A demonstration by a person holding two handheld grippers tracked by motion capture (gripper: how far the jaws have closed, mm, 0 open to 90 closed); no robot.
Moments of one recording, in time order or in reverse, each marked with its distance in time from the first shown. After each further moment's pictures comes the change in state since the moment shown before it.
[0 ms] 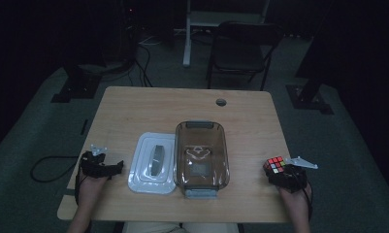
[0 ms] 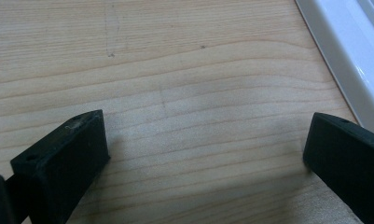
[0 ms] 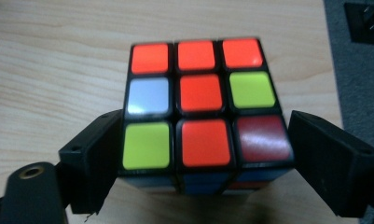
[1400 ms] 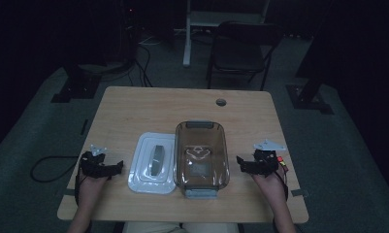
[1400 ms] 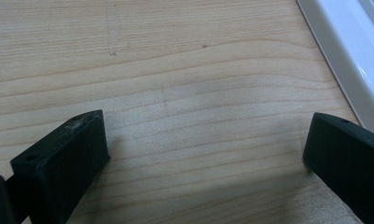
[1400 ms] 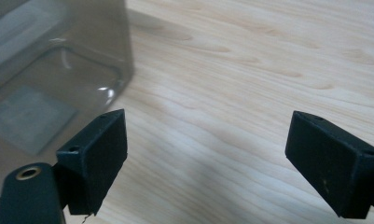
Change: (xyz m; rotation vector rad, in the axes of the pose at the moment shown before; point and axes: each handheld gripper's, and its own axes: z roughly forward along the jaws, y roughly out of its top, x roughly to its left) left arm 0.000 0.000 0.000 0.000 0.004 -0.004; right arm 0.084 0.065 0.006 -0.068 0.144 -0.202
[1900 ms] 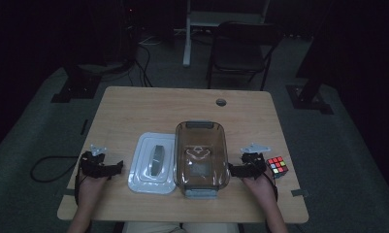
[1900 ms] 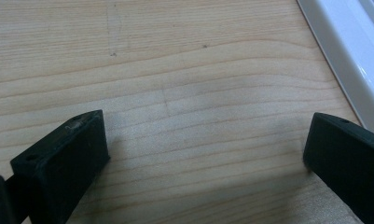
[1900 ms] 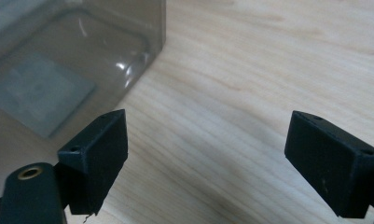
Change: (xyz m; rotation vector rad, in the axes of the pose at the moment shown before) left arm 0.001 0.000 0.000 -0.002 -0.003 0.001; right arm 0.020 -0.009 0.031 0.077 0.079 -0.033
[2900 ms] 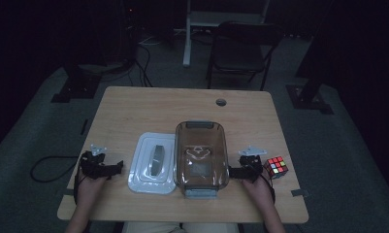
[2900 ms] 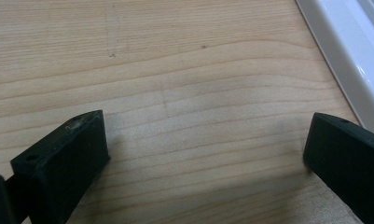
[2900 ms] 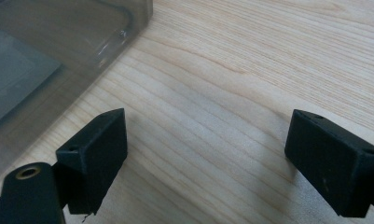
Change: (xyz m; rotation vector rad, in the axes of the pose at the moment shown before) left arm 0.000 0.000 0.000 0.003 -0.002 0.003; right arm -0.005 -0.020 0.032 0.004 0.003 -0.011
